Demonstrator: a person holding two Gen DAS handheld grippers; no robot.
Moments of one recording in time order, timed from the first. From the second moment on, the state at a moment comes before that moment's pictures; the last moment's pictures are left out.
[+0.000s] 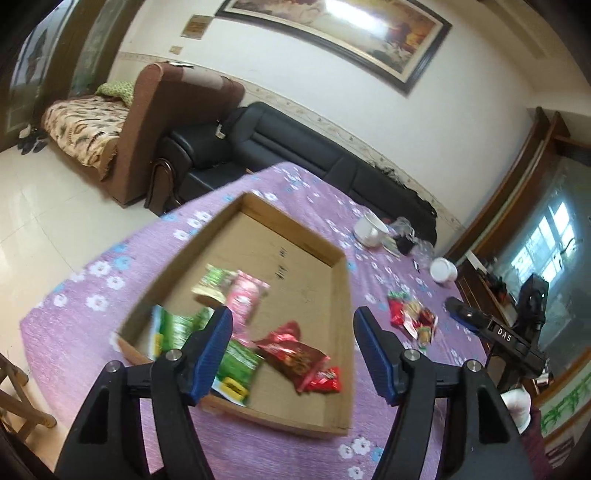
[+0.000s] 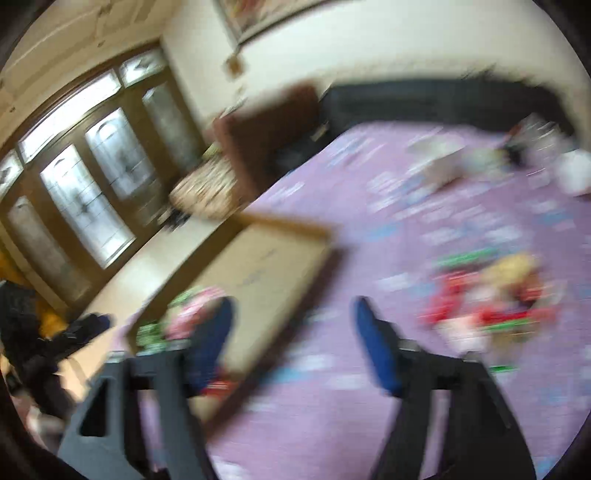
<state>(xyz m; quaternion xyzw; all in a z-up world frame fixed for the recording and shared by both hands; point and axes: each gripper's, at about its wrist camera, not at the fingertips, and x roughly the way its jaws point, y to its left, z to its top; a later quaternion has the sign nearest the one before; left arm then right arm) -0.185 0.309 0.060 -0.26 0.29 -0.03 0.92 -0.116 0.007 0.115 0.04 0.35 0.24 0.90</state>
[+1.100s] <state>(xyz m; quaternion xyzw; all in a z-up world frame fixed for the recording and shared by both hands) -0.062 0.060 0.050 -0.02 0.38 -0.21 0.90 -0.083 -0.139 0.054 0.17 0.41 0.13 0.89</state>
